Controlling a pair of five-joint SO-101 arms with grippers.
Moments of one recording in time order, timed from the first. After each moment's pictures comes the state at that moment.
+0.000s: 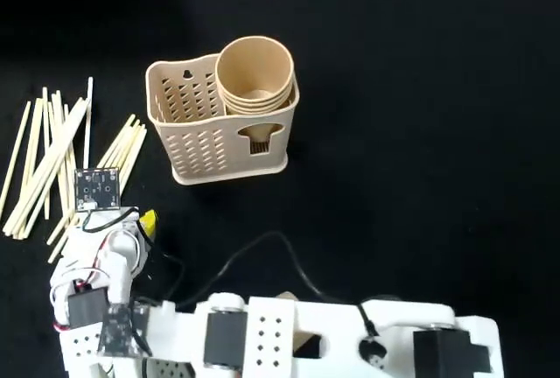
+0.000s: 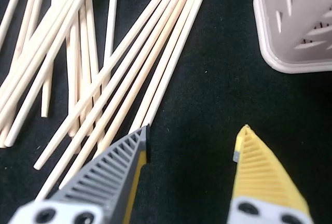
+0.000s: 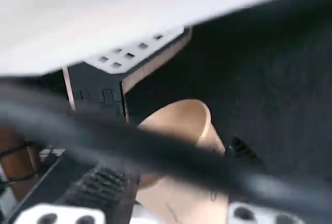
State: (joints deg) left arm -20.3 -103.3 96.2 59.9 -12.2; right arm -86.7 -28.1 42.3 81.0 3.6
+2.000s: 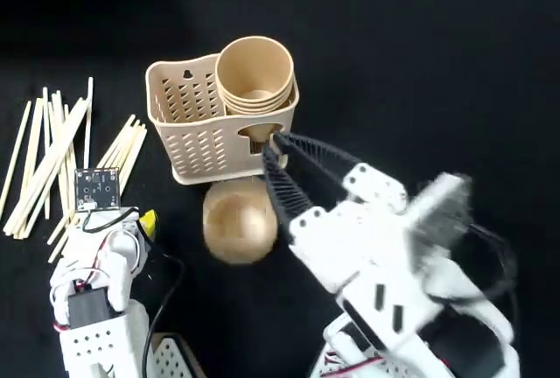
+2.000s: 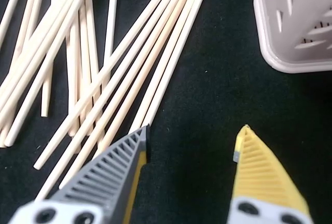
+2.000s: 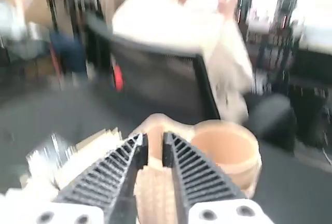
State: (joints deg) left arm -20.3 -103.3 96.3 59.9 -12.2; right arm -37.2 -77.8 33.7 54.9 -1.1
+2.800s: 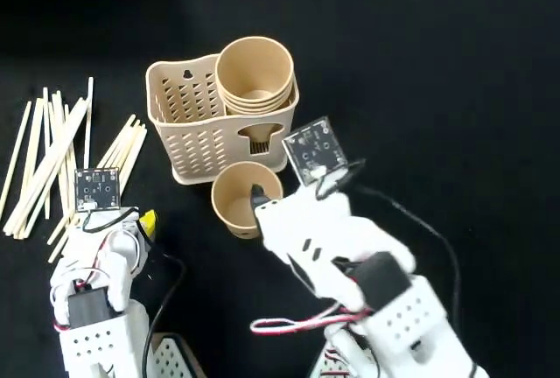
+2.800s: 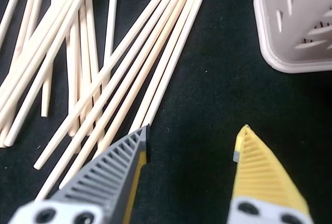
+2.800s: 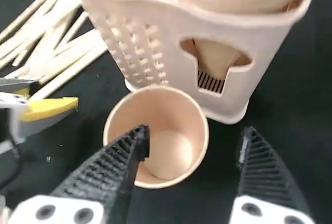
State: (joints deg) left arm -20.3 -103.3 96.3 59.9 -12.2; right arm -34.6 -69.0 62.6 55.0 -9.2
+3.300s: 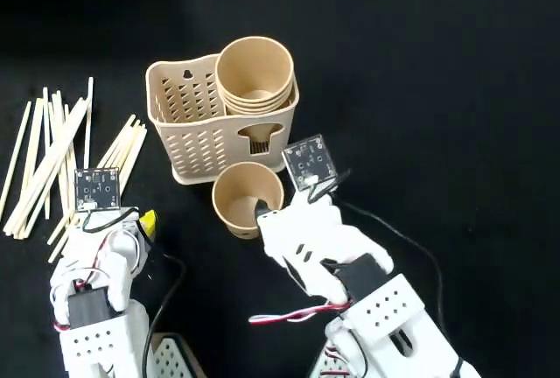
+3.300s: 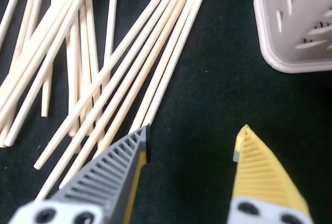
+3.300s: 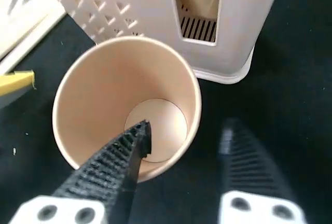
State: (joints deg) left arm -20.3 -103.3 96.3 59.9 -12.2; right arm -32.7 -68.9 78.3 44.1 -10.2
